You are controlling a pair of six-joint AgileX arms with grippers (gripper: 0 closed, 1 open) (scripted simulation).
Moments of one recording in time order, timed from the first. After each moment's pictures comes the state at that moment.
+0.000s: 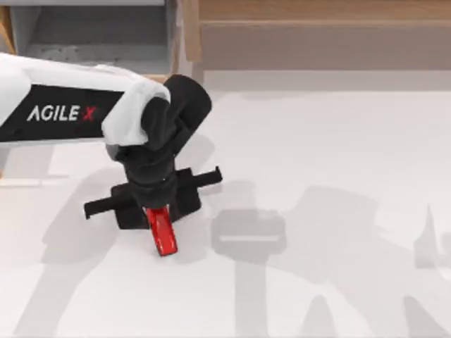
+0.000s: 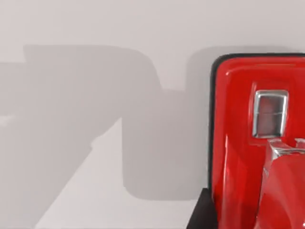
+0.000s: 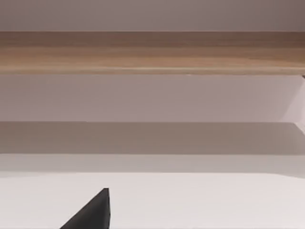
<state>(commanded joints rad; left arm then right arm) -0.55 2.00 1.25 -0.76 -0.07 -0.83 0.00 0.00 0.00 0.00 0.00 0.00</state>
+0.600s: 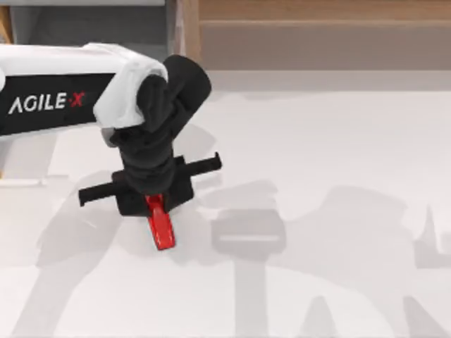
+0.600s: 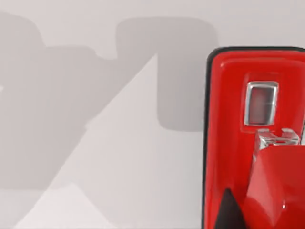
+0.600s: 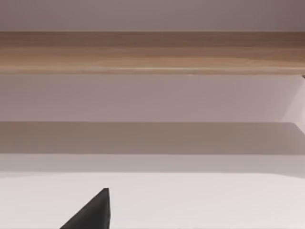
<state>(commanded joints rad) -0.55 1.95 1.31 -0.86 -0.07 -0.83 0.00 0.00 0.00 0.00 0.00 0.00</state>
